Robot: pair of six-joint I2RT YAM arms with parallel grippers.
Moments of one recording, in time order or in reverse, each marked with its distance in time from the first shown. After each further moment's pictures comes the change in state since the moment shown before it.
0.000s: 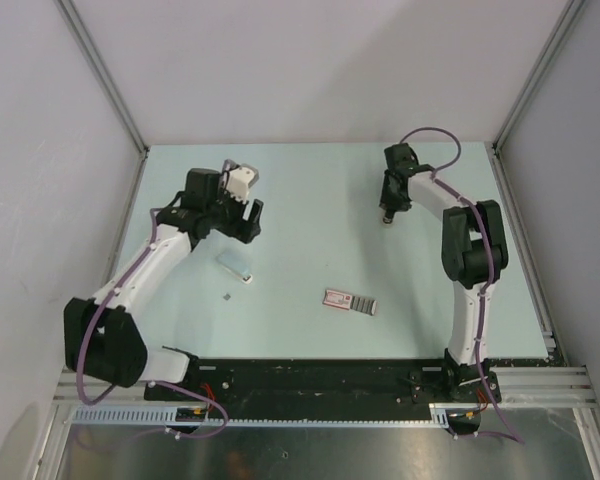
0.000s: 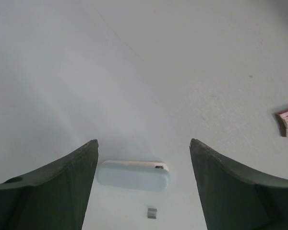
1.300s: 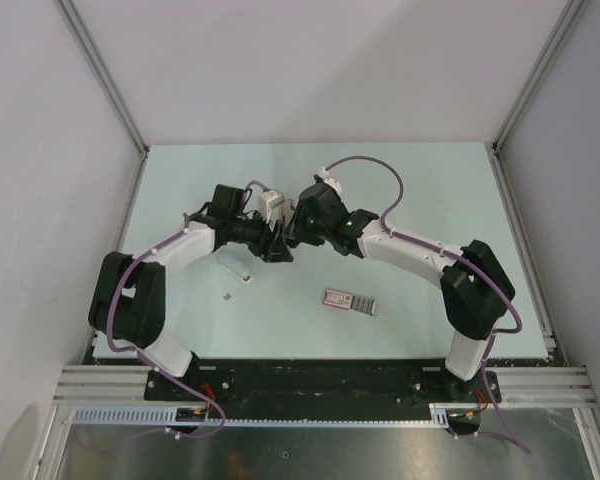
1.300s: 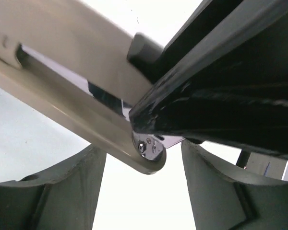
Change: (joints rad) left arm -0.051 0.265 -0.098 0.197 0.568 -0.060; right arm 0.603 -0.323 -0.264 0.280 -0.052 0.545
